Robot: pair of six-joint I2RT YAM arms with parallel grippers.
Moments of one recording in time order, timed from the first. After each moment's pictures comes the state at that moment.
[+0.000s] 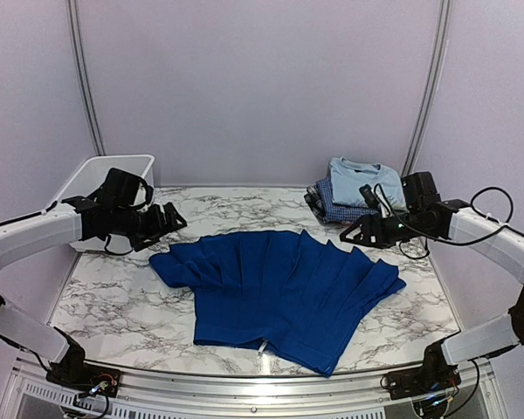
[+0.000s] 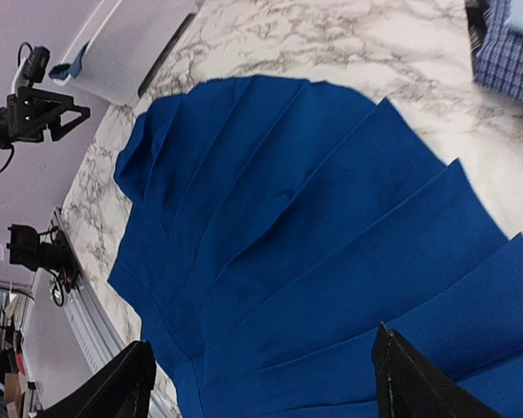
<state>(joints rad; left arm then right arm) -0.40 1.36 0.97 -0.36 0.16 -0.72 0.21 1.28 0.98 -0.52 -0.70 0.13</state>
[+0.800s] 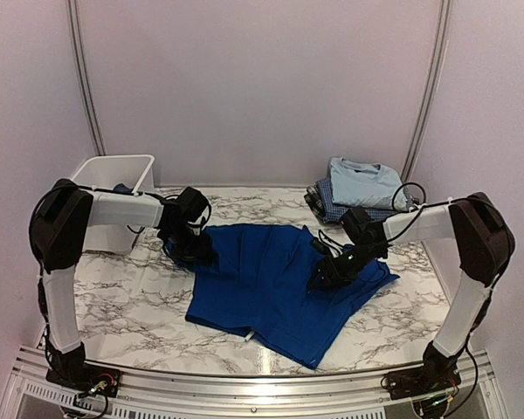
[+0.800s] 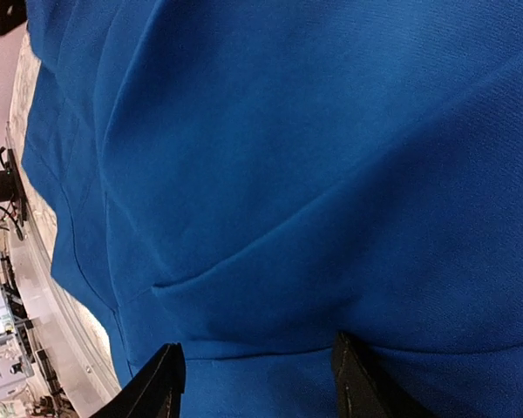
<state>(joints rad) -0.58 1.99 1.34 -0.56 0.04 -0.51 0.44 1.79 1.00 -0.48 -0.65 0.10</state>
